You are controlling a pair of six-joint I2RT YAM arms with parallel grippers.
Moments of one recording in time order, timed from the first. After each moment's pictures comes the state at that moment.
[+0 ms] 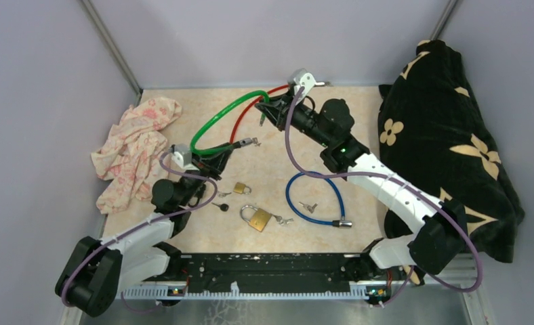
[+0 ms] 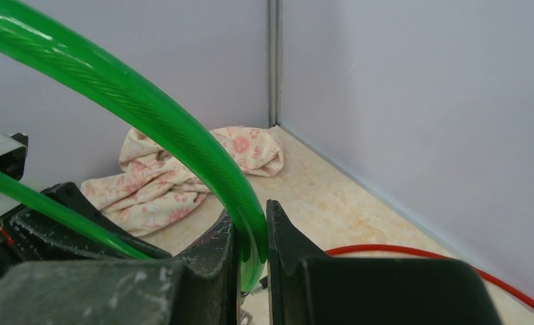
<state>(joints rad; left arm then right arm) -0.47 1.05 0.25 1.19 0.23 -0.33 0.67 1.33 1.16 0.37 -0.29 0.04</state>
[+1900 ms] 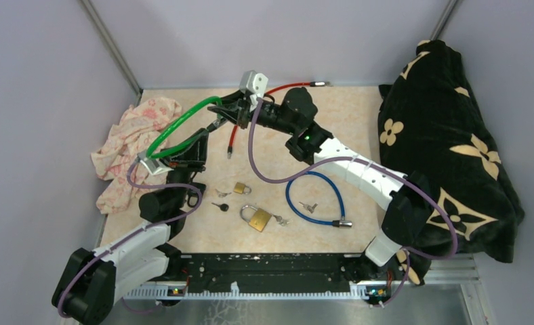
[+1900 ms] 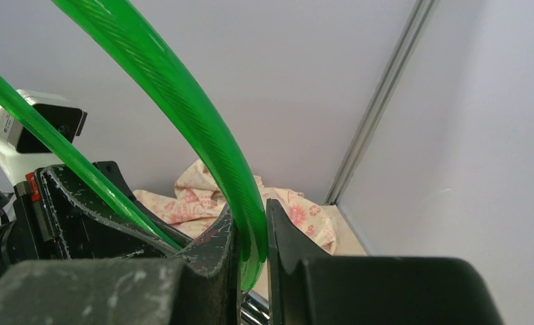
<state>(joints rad) -0.46 0.95 0.25 1.44 -0.05 -0.51 0.84 1.61 1.47 0.48 -0.52 -0.12</state>
